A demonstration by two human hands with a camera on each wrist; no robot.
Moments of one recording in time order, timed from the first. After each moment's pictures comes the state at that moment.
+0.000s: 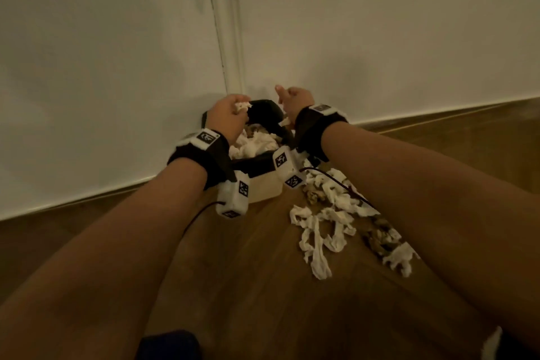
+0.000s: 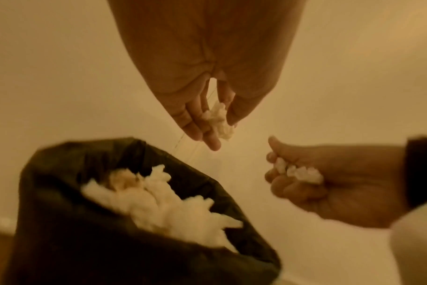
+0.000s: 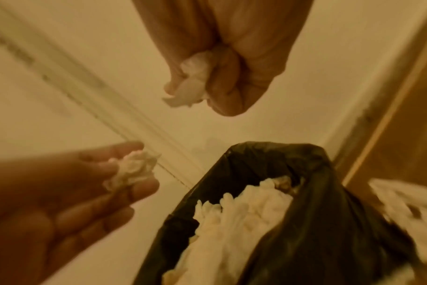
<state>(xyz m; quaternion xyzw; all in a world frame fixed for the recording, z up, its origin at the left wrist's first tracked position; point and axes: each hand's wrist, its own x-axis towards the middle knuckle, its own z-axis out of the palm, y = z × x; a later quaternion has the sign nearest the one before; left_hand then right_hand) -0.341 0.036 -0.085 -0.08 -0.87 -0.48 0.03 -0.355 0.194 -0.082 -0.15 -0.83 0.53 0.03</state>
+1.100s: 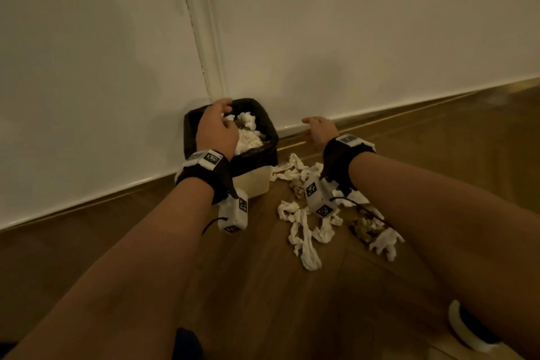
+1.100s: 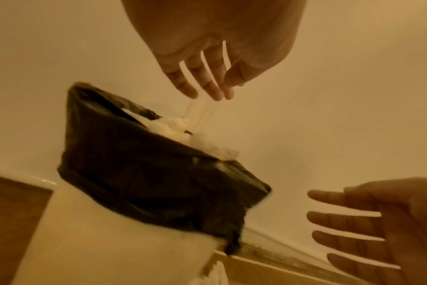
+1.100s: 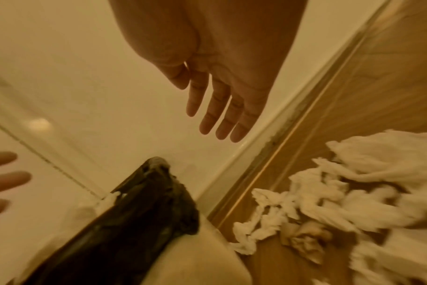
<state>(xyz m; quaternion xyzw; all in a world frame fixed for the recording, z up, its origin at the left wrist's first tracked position) -0.325 0.050 -0.119 -0.09 -0.87 -0.47 0.12 -0.295 0.263 -0.132 -0.23 -0.80 0.55 0.02</state>
